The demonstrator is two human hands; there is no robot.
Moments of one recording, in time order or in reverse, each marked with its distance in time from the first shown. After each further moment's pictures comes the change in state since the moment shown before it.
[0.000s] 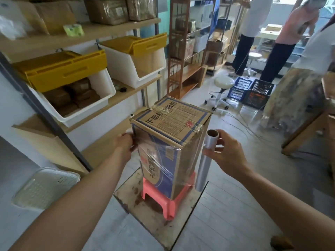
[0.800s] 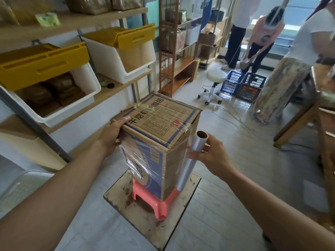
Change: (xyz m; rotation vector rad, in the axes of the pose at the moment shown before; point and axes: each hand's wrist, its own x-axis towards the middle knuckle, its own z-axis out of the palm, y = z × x) left_hand -0.021 0.030 0.017 0.210 -0.387 0.176; right_hand 0.015 0.049 0.016 0.308 -0.109 0.188
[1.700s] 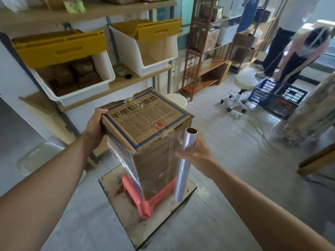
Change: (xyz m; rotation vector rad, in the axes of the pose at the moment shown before) left_hand 0.001 -0.022 0.025 -0.056 0.203 0.205; right_hand 0.062 0.021 -0.034 -0.059 -0.296 0.032
